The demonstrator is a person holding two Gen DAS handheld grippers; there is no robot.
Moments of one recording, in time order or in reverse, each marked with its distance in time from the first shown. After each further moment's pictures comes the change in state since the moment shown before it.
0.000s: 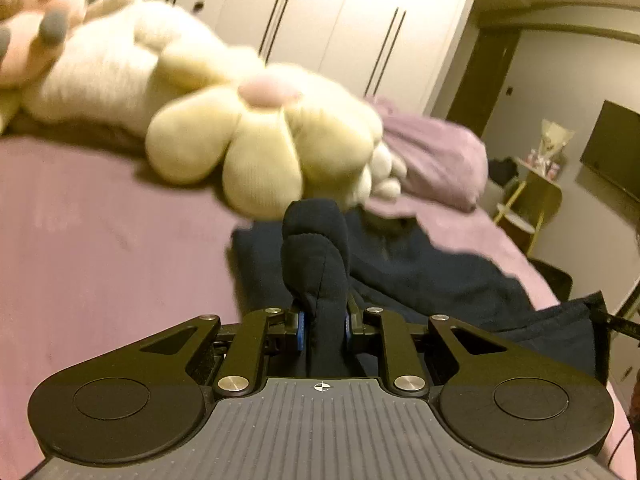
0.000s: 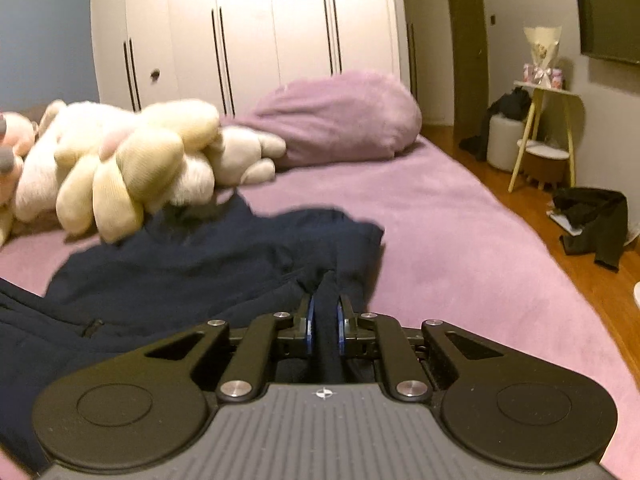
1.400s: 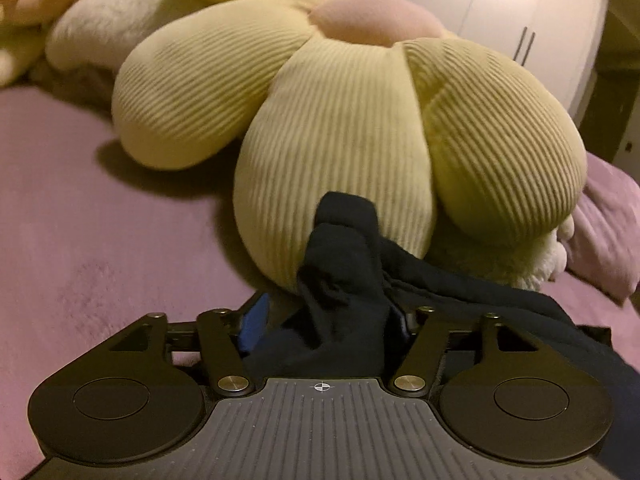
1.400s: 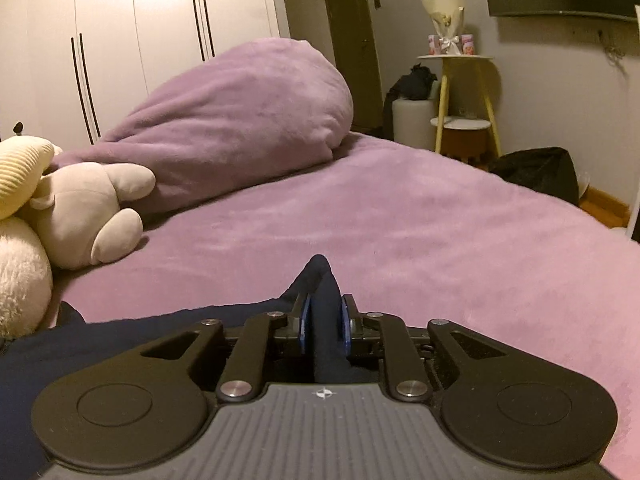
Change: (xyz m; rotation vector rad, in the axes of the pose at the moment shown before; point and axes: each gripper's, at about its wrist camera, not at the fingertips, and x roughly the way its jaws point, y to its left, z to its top) left arm 0.327 0.056 0.033 -0.217 -0.072 0.290; right arm 0.315 0.017 0.049 0.243 -0.051 -0.320
